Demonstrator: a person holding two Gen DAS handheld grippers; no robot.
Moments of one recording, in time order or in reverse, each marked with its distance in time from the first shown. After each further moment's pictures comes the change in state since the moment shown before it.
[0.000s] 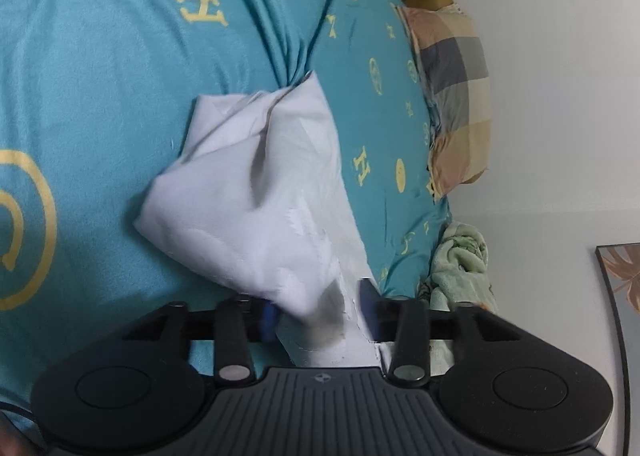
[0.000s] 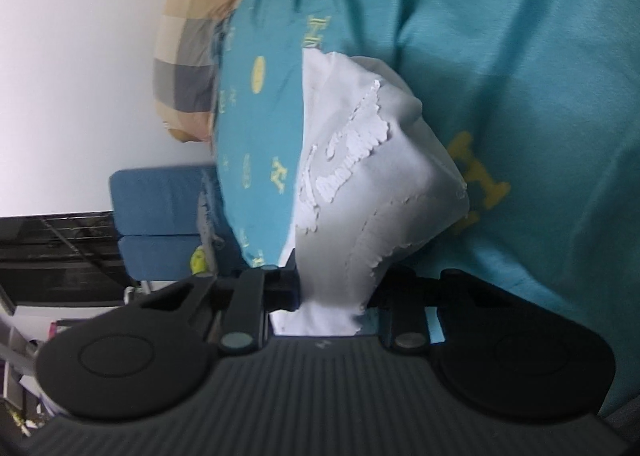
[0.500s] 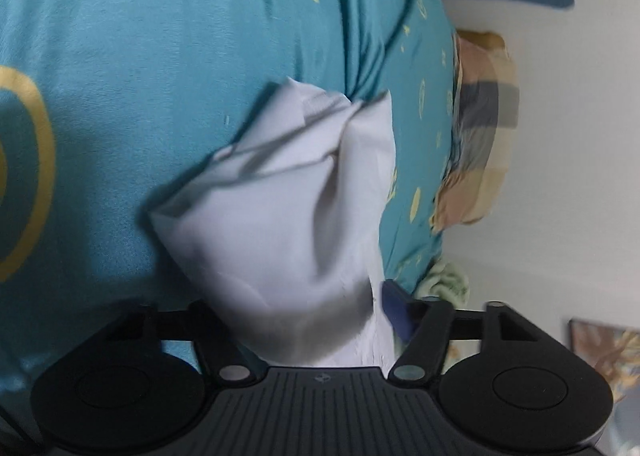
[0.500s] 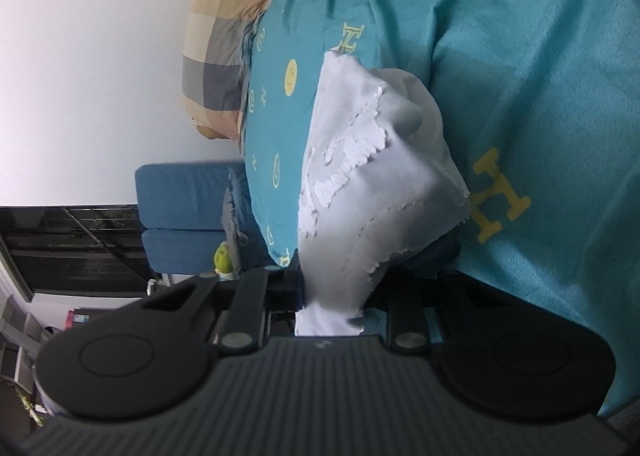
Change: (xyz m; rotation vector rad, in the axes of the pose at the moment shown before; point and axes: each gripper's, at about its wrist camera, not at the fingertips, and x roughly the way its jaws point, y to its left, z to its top) left arm 0.038 0.053 0.021 -0.300 -0.010 -0.075; right arm -0.019 0.001 0.010 -0.027 -0.001 0.073
